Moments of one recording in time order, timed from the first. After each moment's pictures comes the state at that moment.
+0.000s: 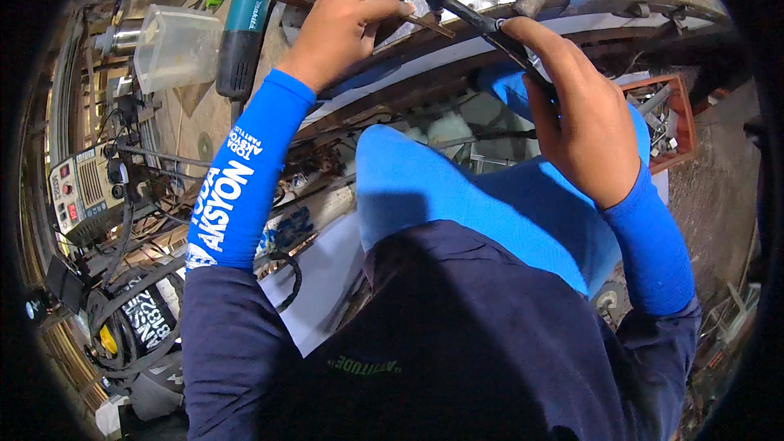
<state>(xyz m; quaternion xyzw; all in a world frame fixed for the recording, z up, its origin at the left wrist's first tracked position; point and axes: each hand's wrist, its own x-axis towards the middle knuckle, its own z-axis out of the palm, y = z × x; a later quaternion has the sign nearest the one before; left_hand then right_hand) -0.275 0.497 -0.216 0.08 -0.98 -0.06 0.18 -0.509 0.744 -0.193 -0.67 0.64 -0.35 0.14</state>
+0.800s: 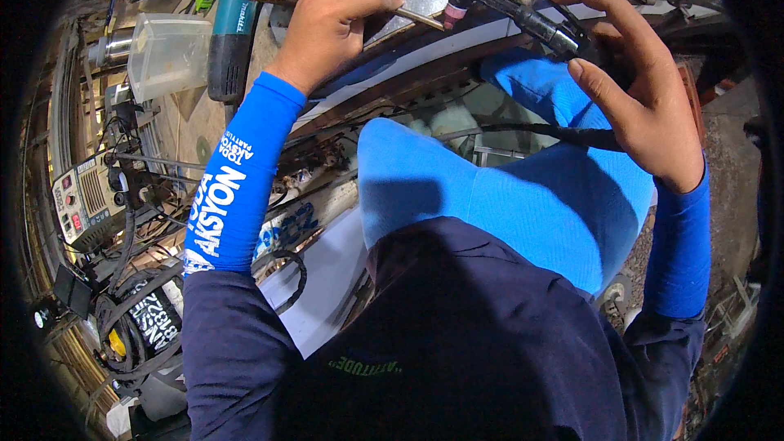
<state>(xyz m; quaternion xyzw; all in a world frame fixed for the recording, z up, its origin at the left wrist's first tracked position) -0.273 0.494 -0.217 0.10 -0.98 -0.05 0.18 -0.568 0.732 -0.191 -0.64 0.56 -0.43 0.29</state>
